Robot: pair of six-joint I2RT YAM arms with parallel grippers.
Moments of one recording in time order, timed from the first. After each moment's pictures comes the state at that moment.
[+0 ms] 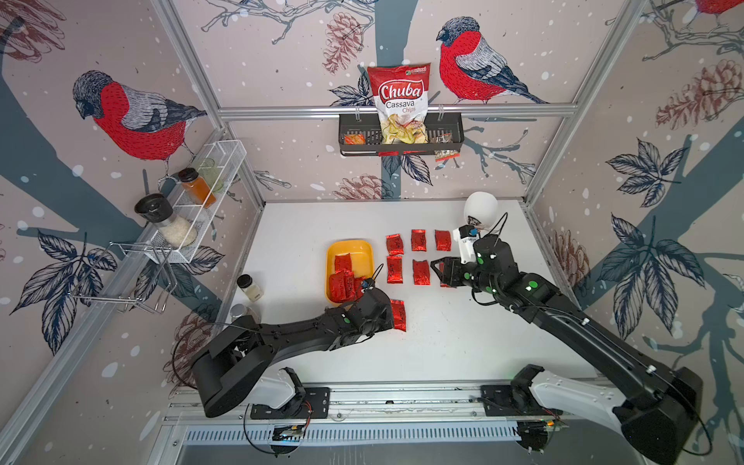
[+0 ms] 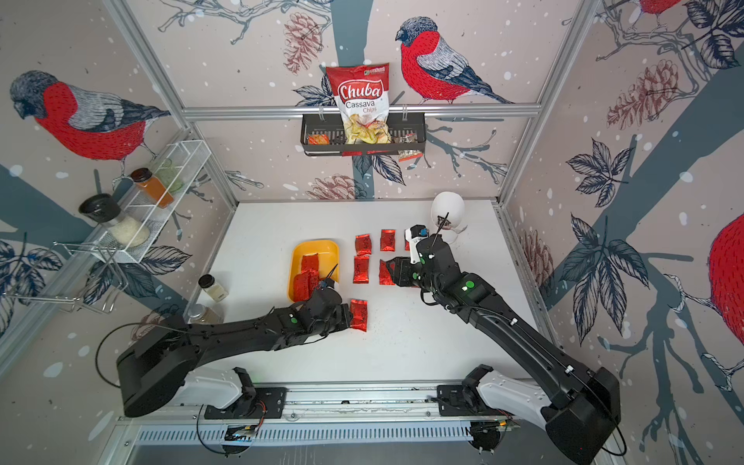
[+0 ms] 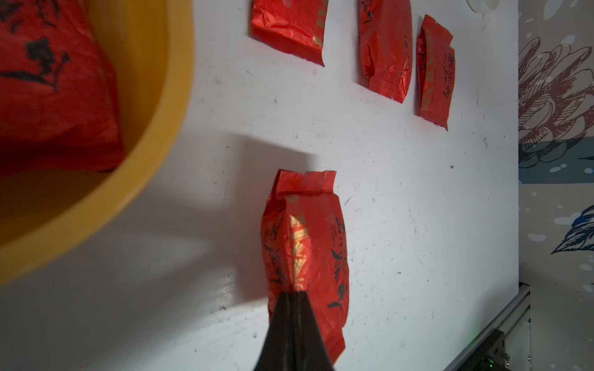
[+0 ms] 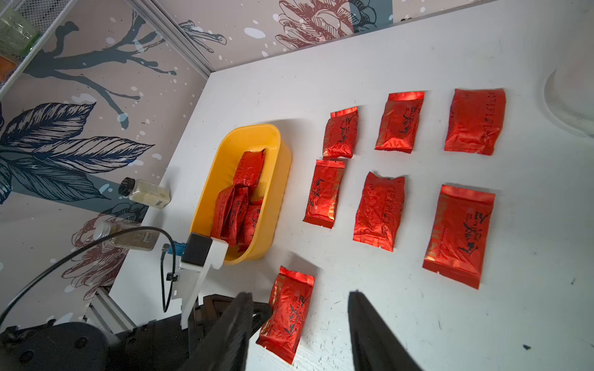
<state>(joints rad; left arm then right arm) -0.92 1.40 0.59 -0.04 -0.03 -1.01 0.67 1.08 0.96 -0.46 -0.08 0.50</state>
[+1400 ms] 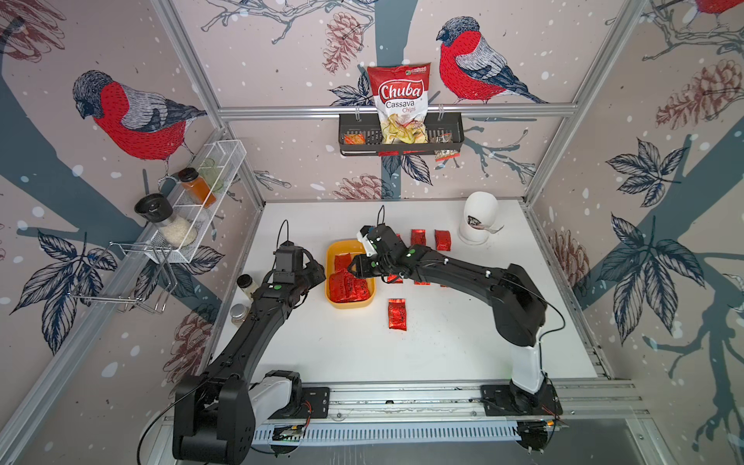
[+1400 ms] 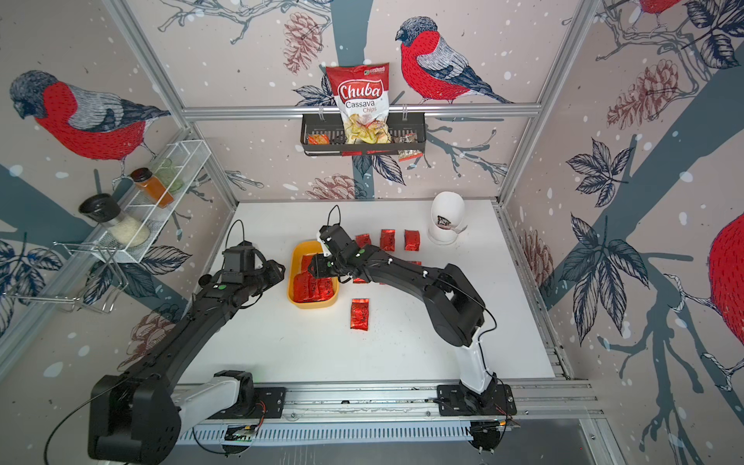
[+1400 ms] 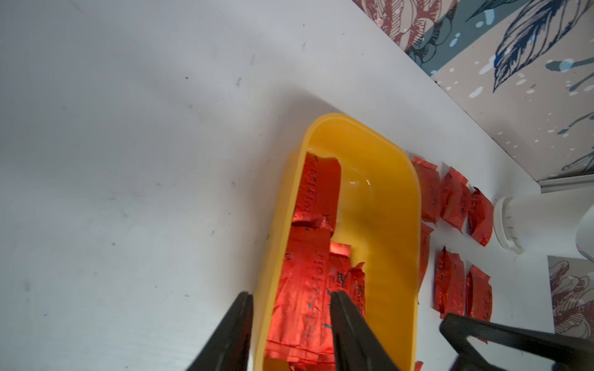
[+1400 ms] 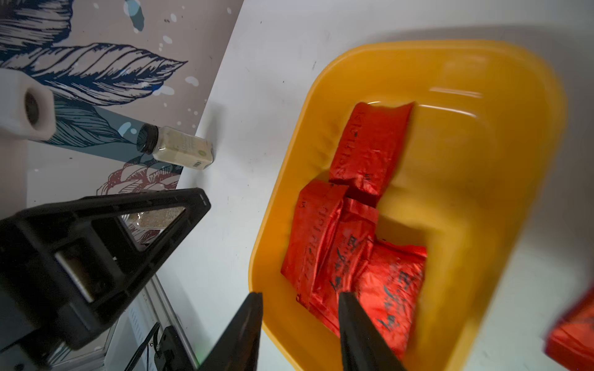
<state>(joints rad) -0.06 1.13 0.71 -0.36 0.14 -0.60 0.95 2.05 1.63 -0.31 -0.25 0.60</state>
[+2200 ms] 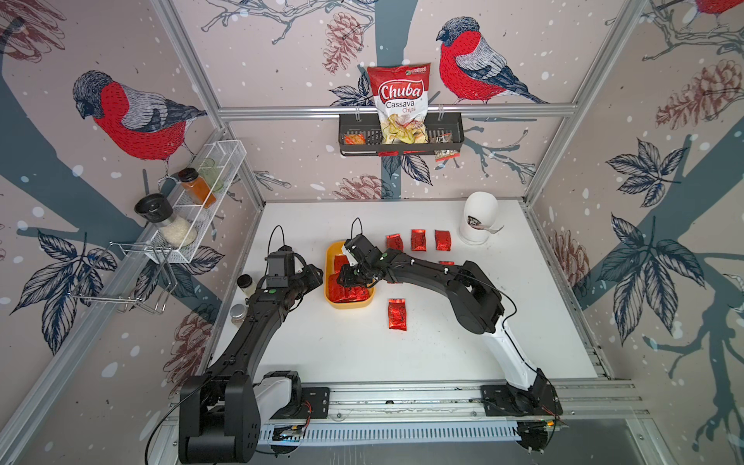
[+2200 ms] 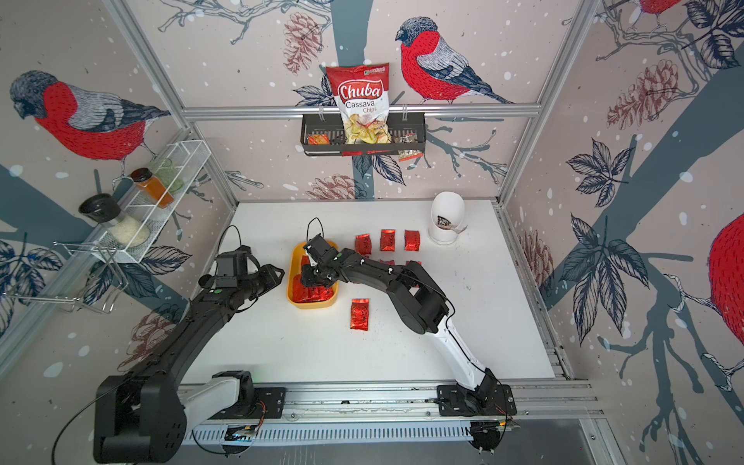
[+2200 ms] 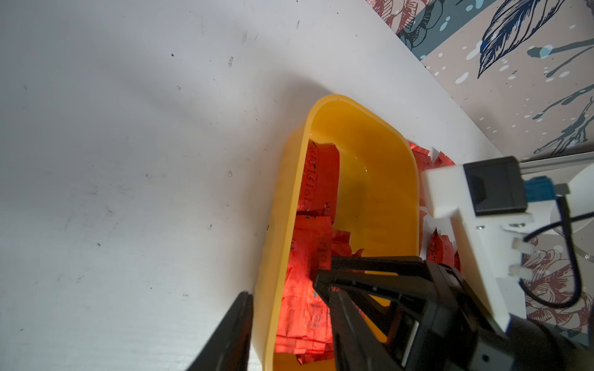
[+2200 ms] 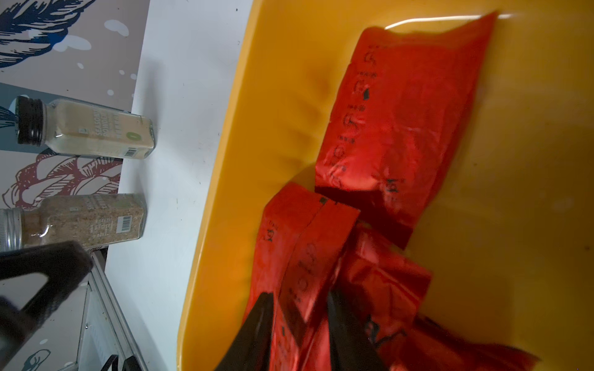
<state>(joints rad) 0.00 1.12 0.66 -0.31 0.28 -0.55 0.98 2.33 1.87 -0.40 -0.27 0.63</state>
